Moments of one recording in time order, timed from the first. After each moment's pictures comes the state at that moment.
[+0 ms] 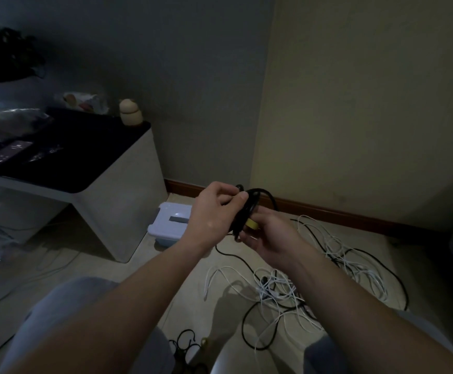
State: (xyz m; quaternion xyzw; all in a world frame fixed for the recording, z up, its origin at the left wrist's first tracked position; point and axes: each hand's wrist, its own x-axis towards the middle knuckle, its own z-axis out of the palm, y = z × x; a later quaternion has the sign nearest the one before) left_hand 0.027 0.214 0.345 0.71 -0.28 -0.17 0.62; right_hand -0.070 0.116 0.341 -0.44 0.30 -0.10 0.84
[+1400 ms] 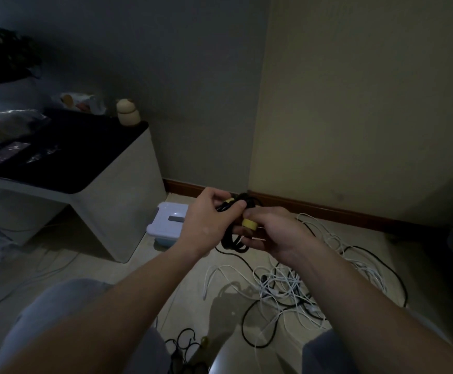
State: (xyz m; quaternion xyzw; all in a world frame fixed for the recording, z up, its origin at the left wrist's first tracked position) left_hand 0.030 0.221 0.330 0.76 -0.28 -0.14 0.57; right_hand -0.081 0.109 0.355 -0.52 0.34 -0.06 0.79
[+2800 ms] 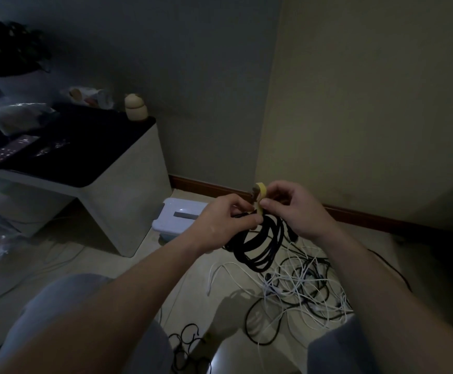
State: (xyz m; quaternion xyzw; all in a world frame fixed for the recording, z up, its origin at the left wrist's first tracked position) left_hand 0.028 0.228 0.341 0.71 -0.35 -0.32 0.51; right_hand -0.086 0.069 0.364 -0.82 0.12 -0.16 0.54
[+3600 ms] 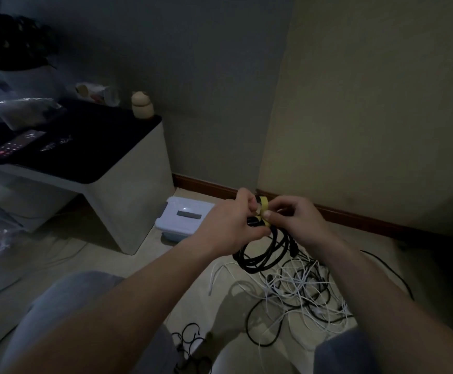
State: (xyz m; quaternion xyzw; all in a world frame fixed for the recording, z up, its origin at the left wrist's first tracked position) left_hand 0.025 0.228 0.344 0.80 -0.47 -0.13 0.34; right_hand -0.085 0.081 0.344 -0.79 0.20 -0.15 0.56
